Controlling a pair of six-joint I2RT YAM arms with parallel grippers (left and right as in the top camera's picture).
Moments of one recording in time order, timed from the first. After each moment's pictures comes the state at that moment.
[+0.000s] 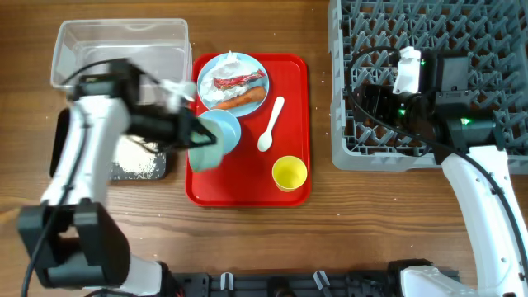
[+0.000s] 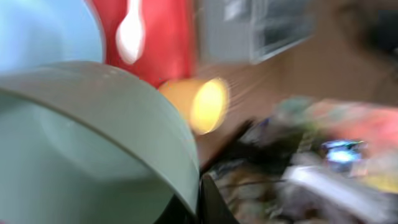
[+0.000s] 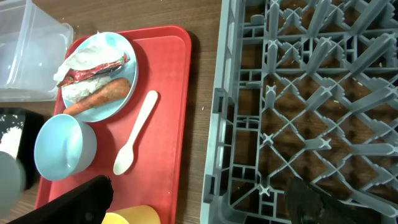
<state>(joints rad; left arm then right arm) 0.03 1.67 1.33 -1.33 0.87 0.20 0.07 1.33 1.22 -0.81 -0.25 0.17</state>
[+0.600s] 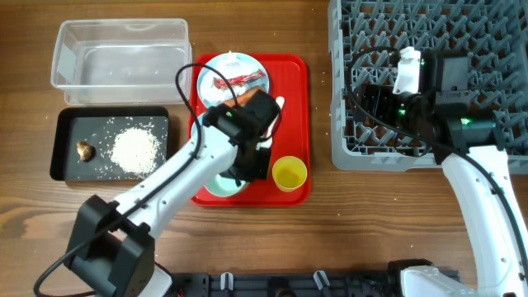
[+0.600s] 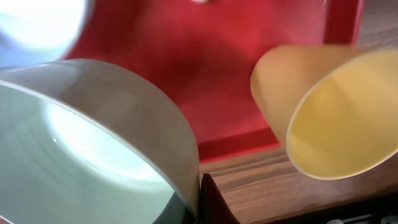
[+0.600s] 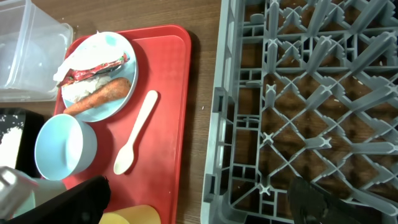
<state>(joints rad) -0.64 1.67 1.26 -1.11 0.09 -0.44 0.07 1.33 1.22 -0.81 -0.25 0.18</state>
